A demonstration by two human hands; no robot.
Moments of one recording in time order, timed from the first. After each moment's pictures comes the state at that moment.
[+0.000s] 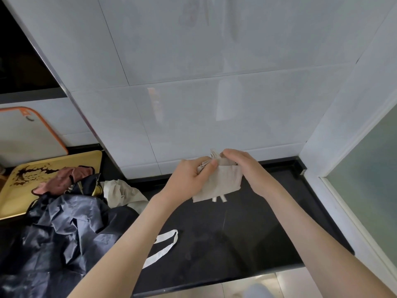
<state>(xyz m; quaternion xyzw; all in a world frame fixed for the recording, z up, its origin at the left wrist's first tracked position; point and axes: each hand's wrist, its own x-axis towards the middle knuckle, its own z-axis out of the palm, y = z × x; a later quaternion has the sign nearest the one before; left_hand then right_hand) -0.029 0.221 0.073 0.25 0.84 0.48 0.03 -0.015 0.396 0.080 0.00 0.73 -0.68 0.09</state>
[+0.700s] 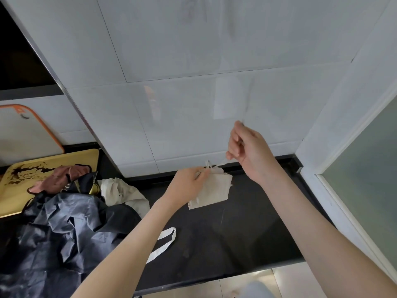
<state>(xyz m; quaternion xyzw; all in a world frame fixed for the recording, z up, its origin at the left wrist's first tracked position) -0.037 0.224 0.032 0.15 0.90 0.41 0.09 -0.026 0.393 0.101 0.03 0.60 -0.80 -0.02</state>
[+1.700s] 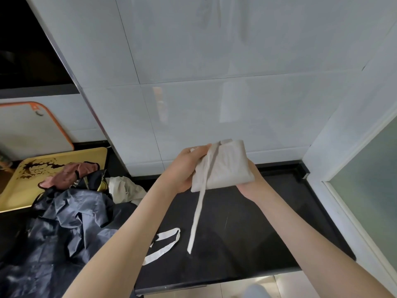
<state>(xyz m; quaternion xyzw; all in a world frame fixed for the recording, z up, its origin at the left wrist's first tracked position) -0.045 0.216 0.090 0.04 0.61 0.75 0.26 -0.022 0.373 0.056 0.07 0.66 -0.75 0.09</state>
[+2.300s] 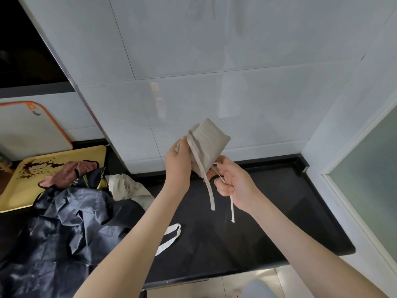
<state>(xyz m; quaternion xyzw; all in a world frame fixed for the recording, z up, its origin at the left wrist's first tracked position) -0.049 0.228 0.062 -0.10 0.64 0.76 -0.01 0.000 0.361 0.042 0.03 0.56 -0.81 0.15</state>
